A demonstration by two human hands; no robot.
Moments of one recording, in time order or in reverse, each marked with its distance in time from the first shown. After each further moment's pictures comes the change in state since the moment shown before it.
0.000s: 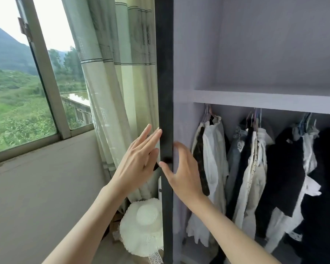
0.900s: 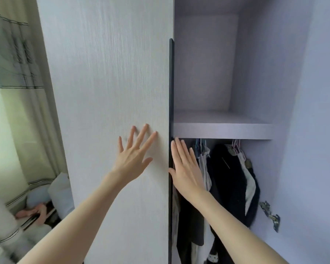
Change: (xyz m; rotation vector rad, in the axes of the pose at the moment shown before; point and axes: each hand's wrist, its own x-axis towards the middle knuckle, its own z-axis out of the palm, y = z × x) left_hand 0.251 0.099 0.252 0.233 -0.200 0.154; right_hand 0.086 0.237 -0.233 -0.855 0.079 0.017
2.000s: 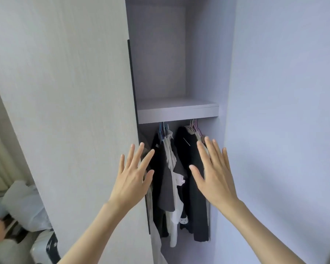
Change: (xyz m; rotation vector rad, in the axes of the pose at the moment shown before) left_hand -0.095 0.088 0.008 -0.318 0.070 0.219; right_hand -0.141 0.024 -0.115 -0.241 0.169 0.295
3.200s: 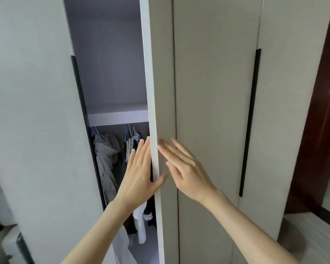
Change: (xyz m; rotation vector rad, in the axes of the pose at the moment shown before) left_hand 0.021 0.259 0.001 -0.198 0.108 0.084; right_hand -0.032 0.135 -0.134 0.459 0.016 -0.387
